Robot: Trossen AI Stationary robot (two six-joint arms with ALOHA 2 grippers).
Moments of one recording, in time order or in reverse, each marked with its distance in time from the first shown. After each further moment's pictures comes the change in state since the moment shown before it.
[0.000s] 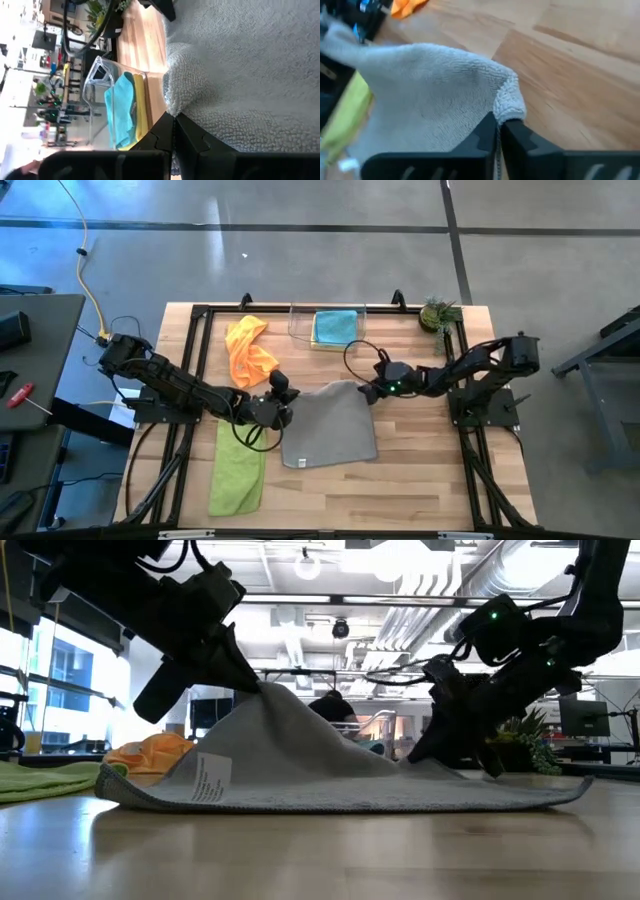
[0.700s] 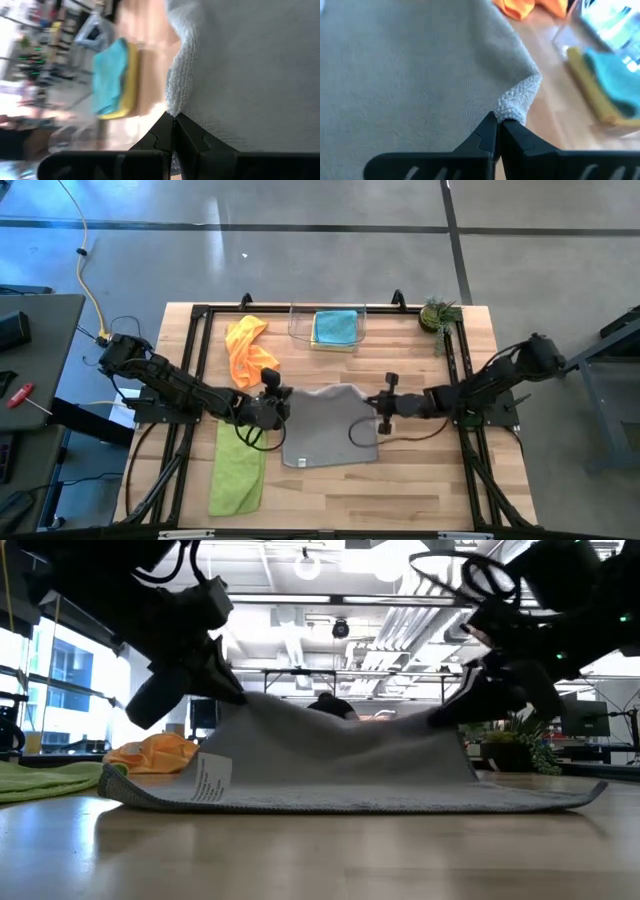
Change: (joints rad) left arm -0.014 0.000 0.001 -0.132 -0.076 -0.305; right arm 0.383 -0.189 0.000 -0.152 0.478 -0.918
